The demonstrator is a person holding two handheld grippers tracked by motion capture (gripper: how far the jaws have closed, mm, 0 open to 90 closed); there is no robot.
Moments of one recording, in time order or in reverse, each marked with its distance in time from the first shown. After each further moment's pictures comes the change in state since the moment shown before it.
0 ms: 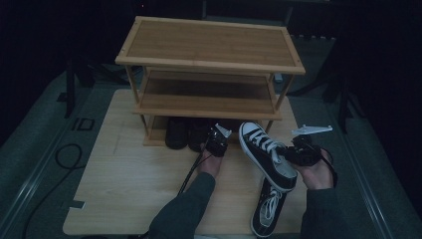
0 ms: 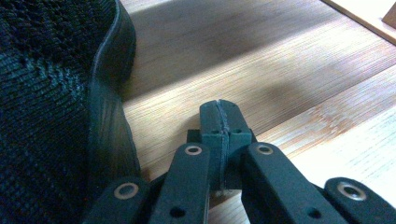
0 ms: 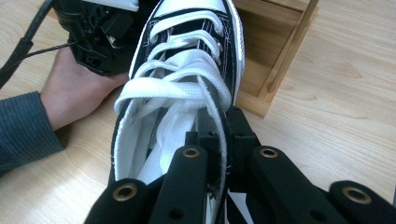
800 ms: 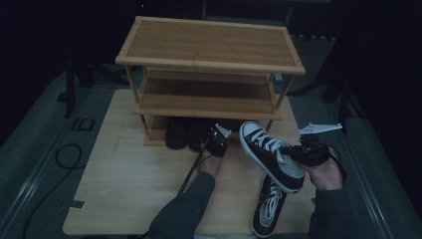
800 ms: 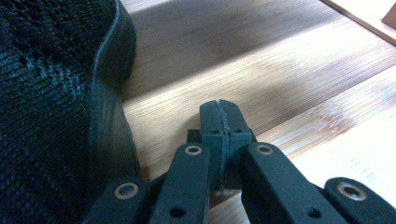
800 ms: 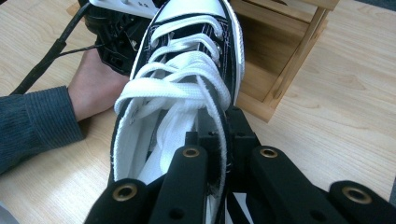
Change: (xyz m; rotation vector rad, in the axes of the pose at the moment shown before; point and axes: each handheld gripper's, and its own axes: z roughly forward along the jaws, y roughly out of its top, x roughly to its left) left arm 0.000 0.000 0.000 0.002 0.002 -0.002; right arm -0.005 0.004 -0.021 -0.014 0.060 -0.047
